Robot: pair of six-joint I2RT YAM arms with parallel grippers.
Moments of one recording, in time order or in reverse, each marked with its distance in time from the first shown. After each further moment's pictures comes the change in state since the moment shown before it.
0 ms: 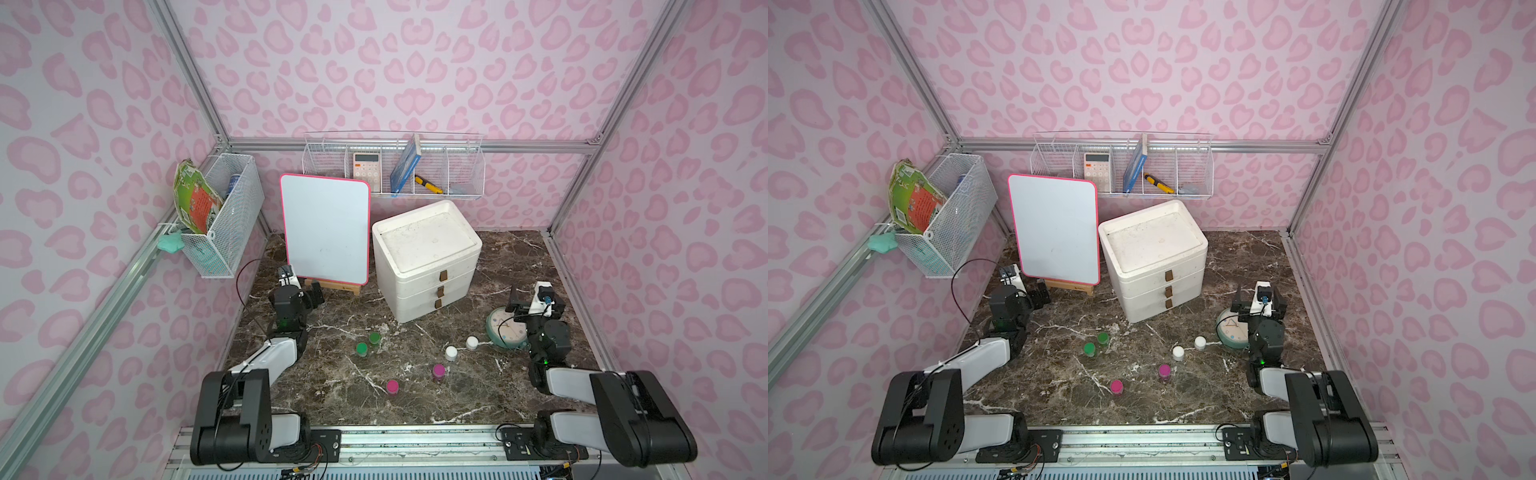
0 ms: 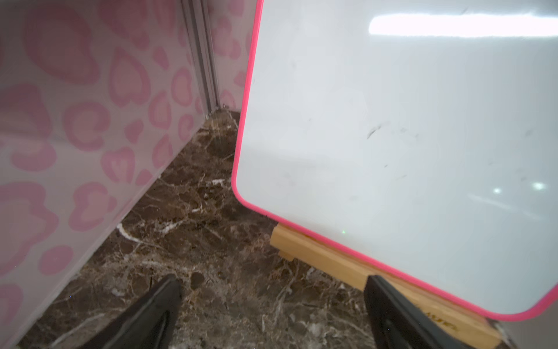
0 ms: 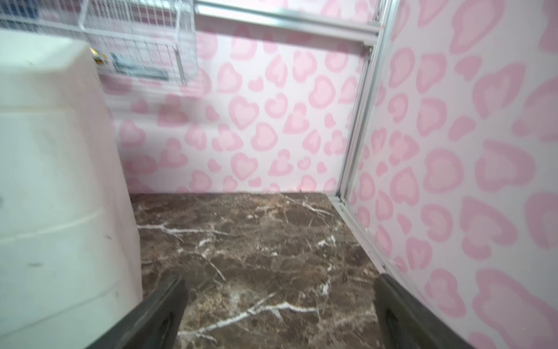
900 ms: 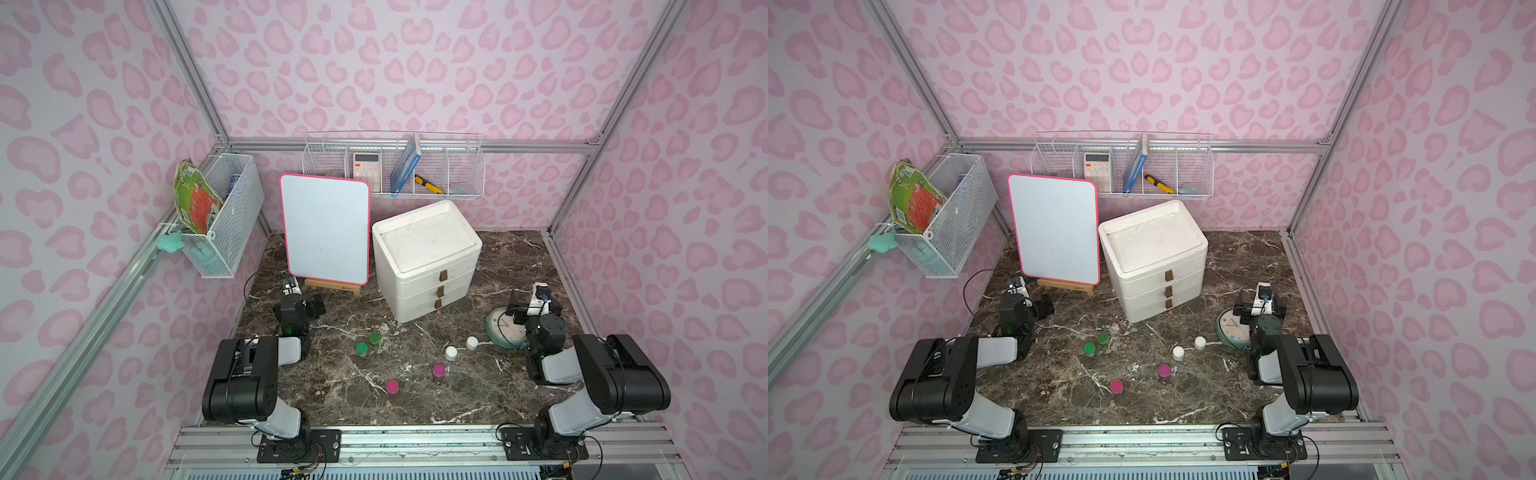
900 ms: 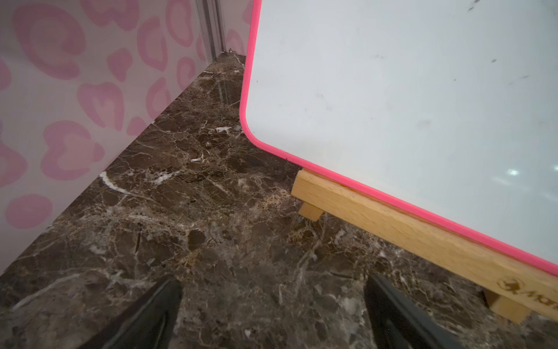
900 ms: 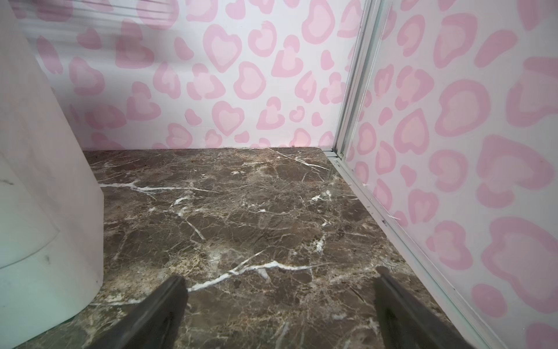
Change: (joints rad) left arm 0.027 0.275 -0.090 0.232 -0.008 -0.011; right arm -0.079 0.347 0.013 0.150 -0.036 0.023
